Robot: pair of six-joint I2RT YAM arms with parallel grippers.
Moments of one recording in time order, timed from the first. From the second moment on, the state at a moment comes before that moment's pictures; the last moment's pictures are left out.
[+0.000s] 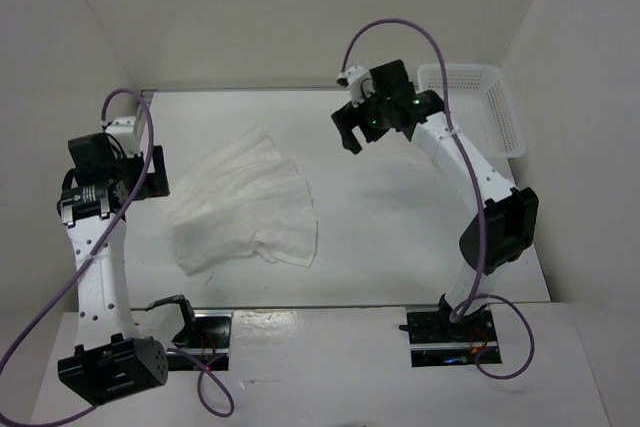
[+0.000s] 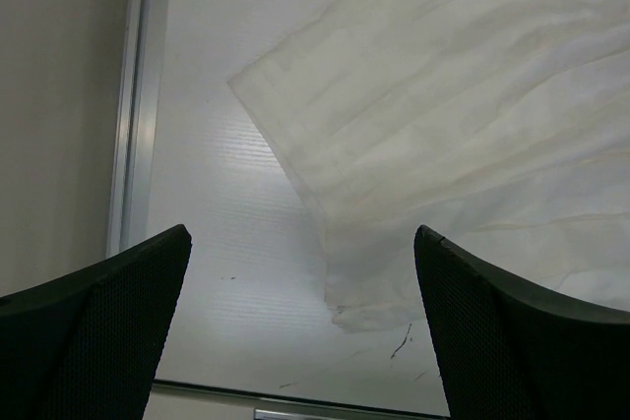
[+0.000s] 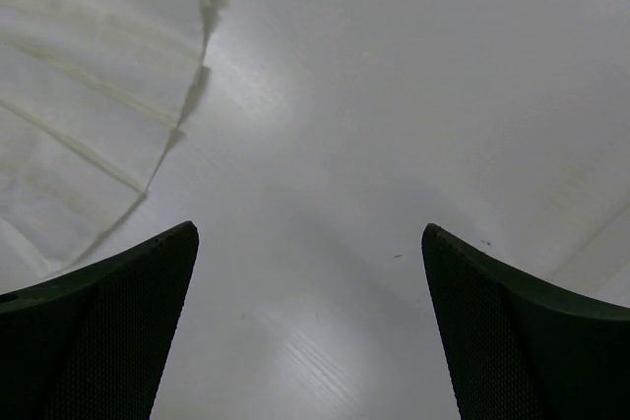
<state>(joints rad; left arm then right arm) 0.34 0.99 1.16 -0.87 0.12 0.13 0.39 1.73 1.74 -0.79 -0.20 -0.26</state>
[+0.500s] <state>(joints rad) 0.34 1.40 1.15 -0.82 -0.18 0.06 0.51 1.58 1.47 -0.79 0.11 -0.32</state>
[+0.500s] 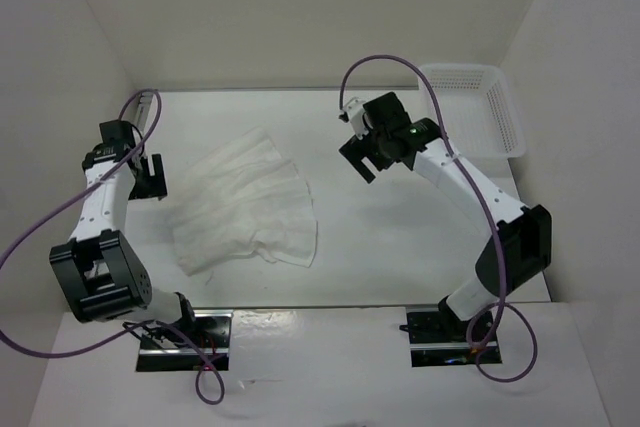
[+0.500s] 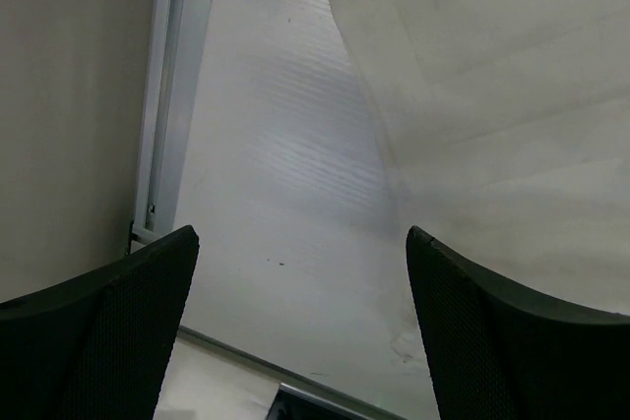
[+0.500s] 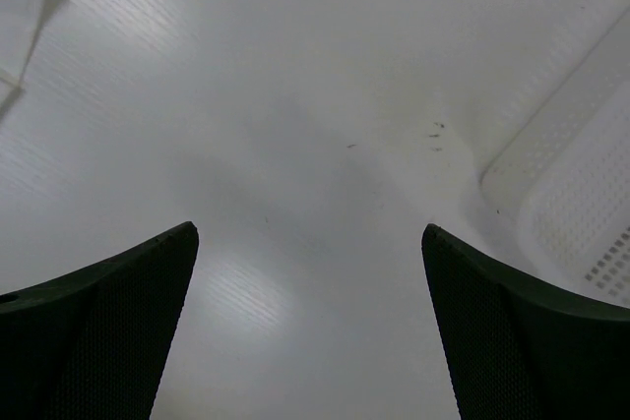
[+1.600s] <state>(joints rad) 0.29 1.80 1.25 -0.62 -0.23 0.31 0.30 1.29 1.33 -0.80 0.13 -0.34</state>
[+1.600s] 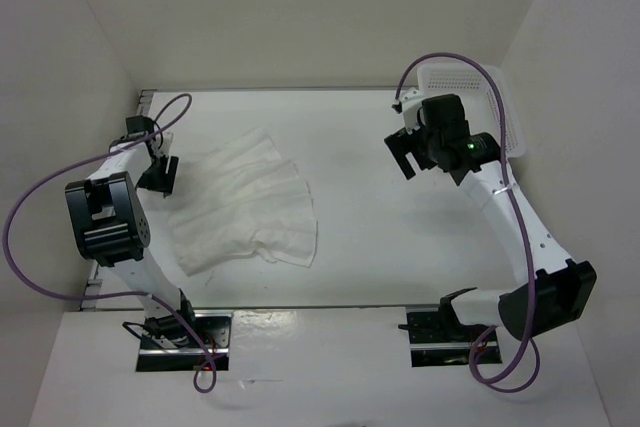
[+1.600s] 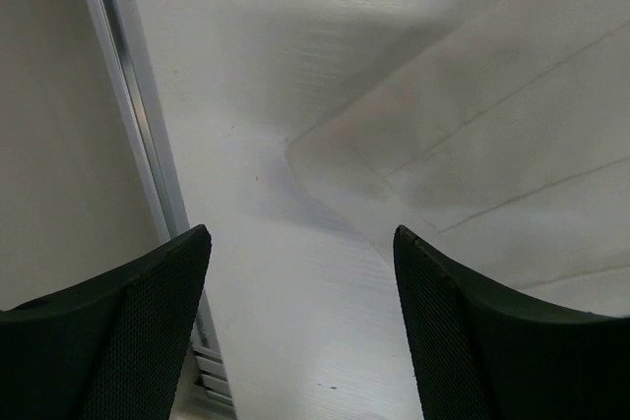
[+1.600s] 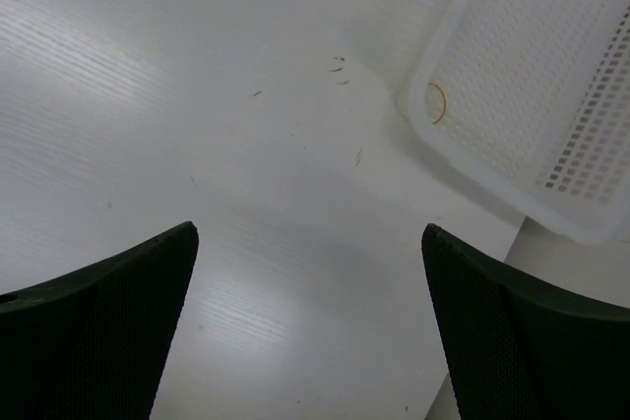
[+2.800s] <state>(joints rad) 0.31 1.84 1.19 -0.60 -0.08 0.80 0.18 1.29 1.38 -0.84 0.02 -0.31</state>
